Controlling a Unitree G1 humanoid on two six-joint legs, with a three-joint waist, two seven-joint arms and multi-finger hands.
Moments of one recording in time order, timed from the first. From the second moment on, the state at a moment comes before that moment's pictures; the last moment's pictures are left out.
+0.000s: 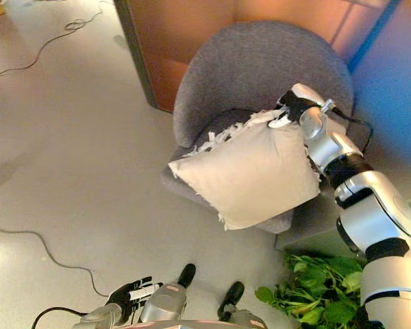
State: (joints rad) left arm 0.01 0.31 -0.21 1.10 -0.36 -0.03 -0.16; right arm -1.18 -0.71 0.75 0.95 -0.04 0.26 0.05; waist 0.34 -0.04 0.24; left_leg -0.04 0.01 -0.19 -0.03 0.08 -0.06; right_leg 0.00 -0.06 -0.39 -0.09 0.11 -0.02
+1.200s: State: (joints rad) left arm 0.07 0.34 -0.29 1.10 -0.37 0.02 -0.18; right arm -0.53 -0.38 0.35 0.95 0.34 0.25 -0.02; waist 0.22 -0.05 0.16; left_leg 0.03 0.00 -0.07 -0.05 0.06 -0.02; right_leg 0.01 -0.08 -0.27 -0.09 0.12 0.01
